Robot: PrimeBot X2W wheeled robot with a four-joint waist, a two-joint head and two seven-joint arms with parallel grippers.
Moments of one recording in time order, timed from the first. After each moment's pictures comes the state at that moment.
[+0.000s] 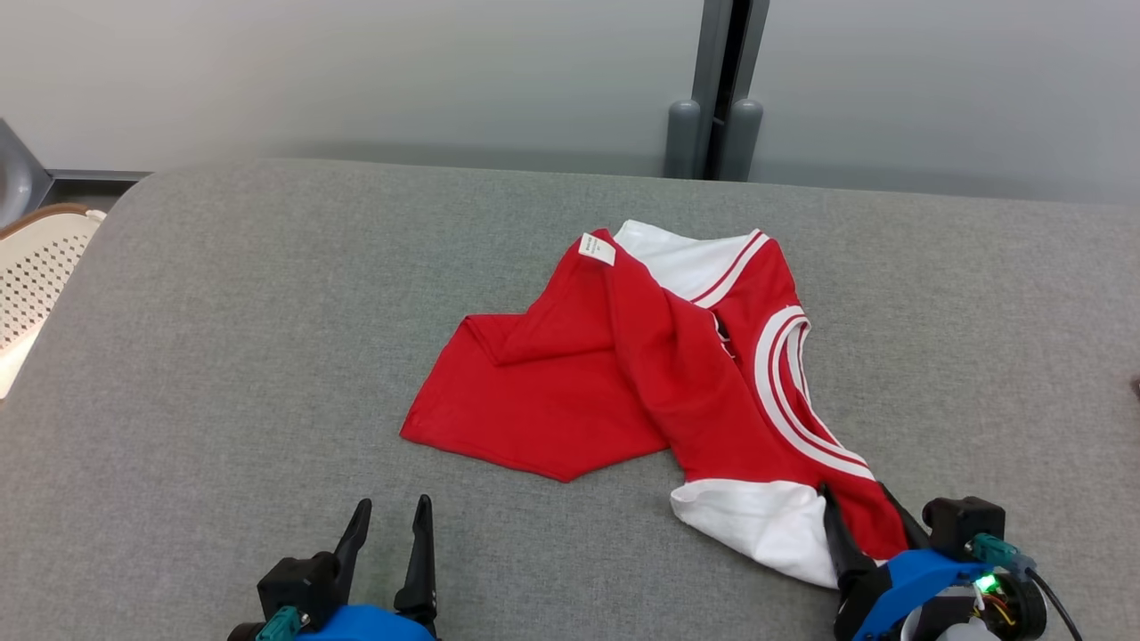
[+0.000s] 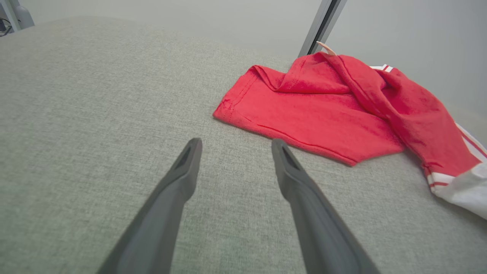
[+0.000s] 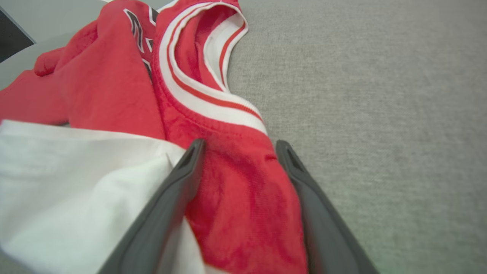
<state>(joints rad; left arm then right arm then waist) -0.06 0.05 -0.21 0.50 -0.33 -0.09 -0.26 -0.26 -0.08 0.08 0.78 0.24 0.13 -0.26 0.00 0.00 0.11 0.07</state>
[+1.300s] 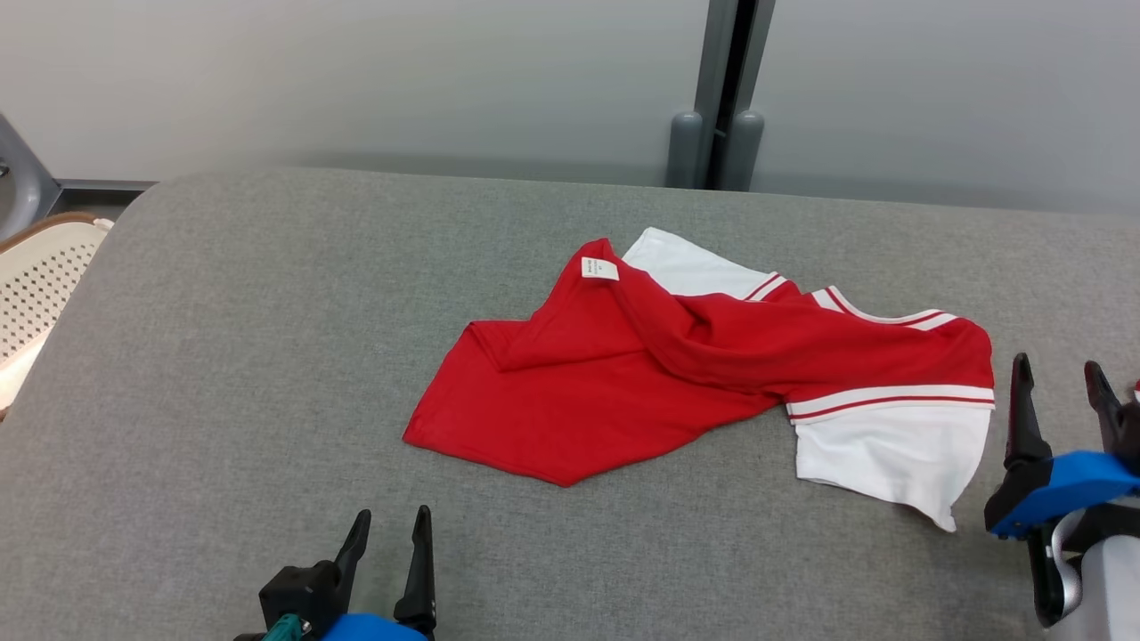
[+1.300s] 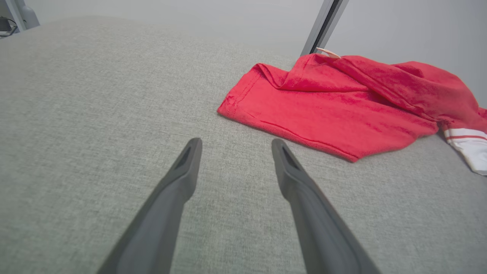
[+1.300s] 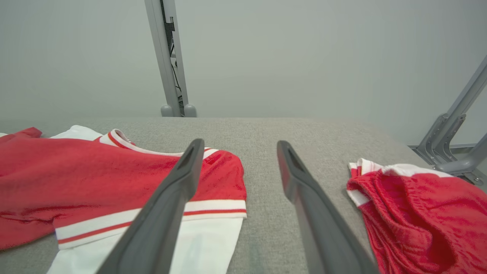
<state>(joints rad) -0.05 0.05 -0.21 0.51 -0.33 -0.08 -0.26 -0.38 -0.12 -0.36 0.65 -0.07 0.13 -0.26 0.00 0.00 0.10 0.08</state>
